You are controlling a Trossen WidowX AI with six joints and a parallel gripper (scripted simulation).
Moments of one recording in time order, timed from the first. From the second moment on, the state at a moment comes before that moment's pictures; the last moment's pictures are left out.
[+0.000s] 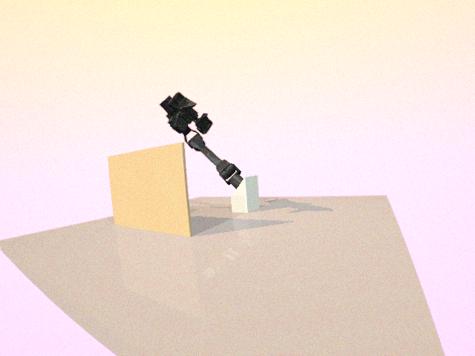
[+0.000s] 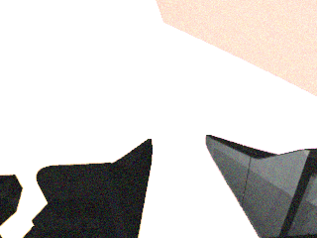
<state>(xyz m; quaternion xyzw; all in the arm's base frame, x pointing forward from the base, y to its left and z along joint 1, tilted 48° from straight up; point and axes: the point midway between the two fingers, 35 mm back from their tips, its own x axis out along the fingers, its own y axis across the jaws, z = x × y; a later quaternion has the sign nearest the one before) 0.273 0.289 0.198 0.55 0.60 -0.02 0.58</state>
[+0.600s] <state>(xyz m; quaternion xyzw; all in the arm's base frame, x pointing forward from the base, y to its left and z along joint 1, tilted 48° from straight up) 0.247 0.056 0.270 0.64 0.28 0.10 0.71</state>
